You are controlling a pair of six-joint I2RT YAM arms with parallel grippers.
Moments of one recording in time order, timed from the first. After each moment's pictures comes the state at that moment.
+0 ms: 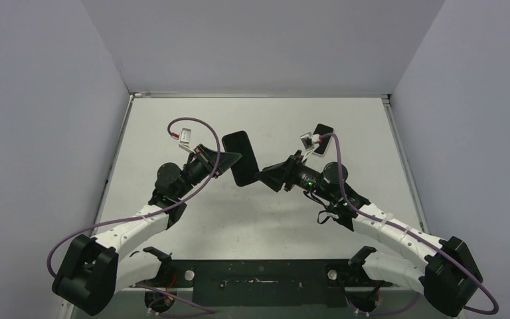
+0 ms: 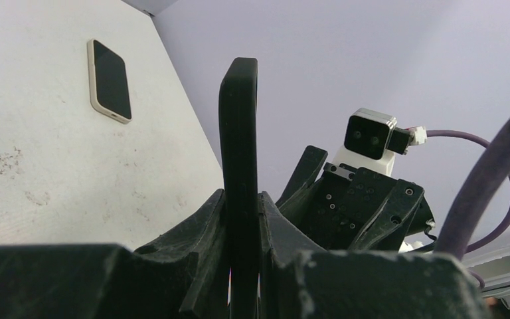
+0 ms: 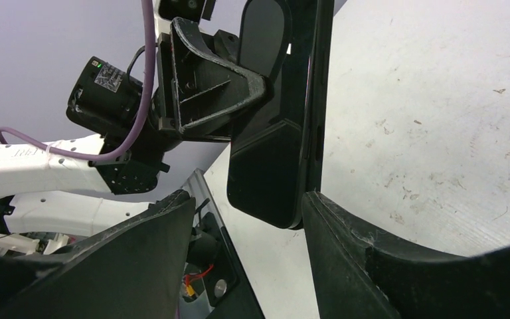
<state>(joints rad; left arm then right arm) -0.47 1.11 0.45 0.83 0.35 -1.18 0.70 1.06 0.57 0.51 -0.37 0.77</state>
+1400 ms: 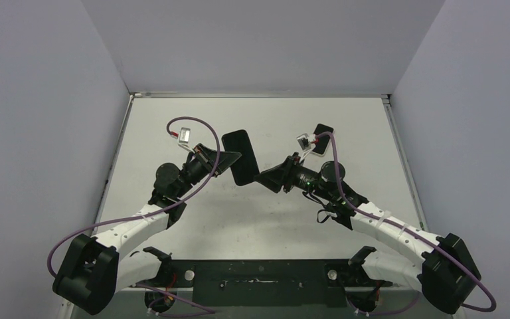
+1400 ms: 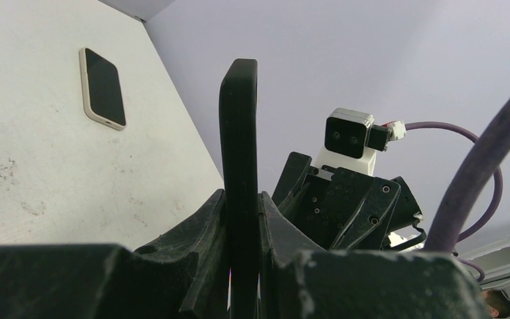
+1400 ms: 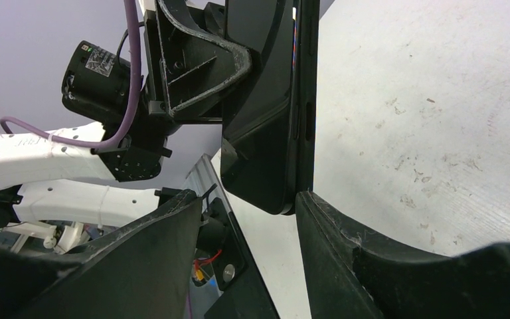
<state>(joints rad) -0.46 1.12 0.45 0.87 0.37 -1.17 0.70 1.08 0.57 0.50 -0.42 0.80</state>
